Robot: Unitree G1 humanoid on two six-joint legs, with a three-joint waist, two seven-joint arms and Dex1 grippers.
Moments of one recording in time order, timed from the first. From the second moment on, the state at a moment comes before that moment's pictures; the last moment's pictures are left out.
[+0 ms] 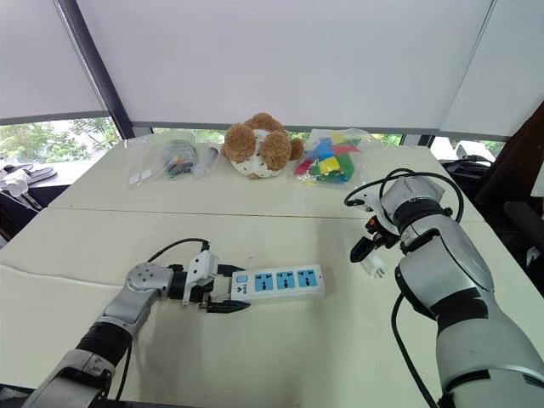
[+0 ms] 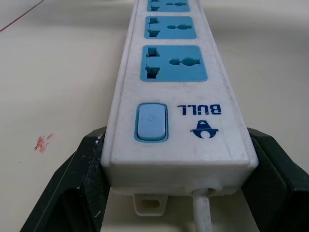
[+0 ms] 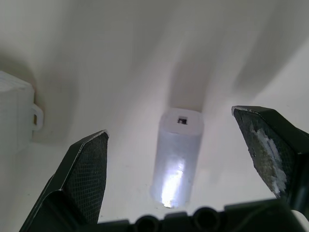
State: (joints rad) left arm -0.53 0.43 -0.19 0.49 -0.15 -0.20 -1.28; right arm -1.40 -0.60 0.63 1.27 -0.22 0.80 1.40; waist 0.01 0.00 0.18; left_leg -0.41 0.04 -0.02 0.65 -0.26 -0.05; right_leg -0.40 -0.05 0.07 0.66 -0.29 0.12
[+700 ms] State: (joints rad) left arm -0.49 0.41 -0.19 0.46 -0.14 -0.21 -1.21; right arm -1.36 -0.54 0.54 1.31 -0.34 0.74 1.30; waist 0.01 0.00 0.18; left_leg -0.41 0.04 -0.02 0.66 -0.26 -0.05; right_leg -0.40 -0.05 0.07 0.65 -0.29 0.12
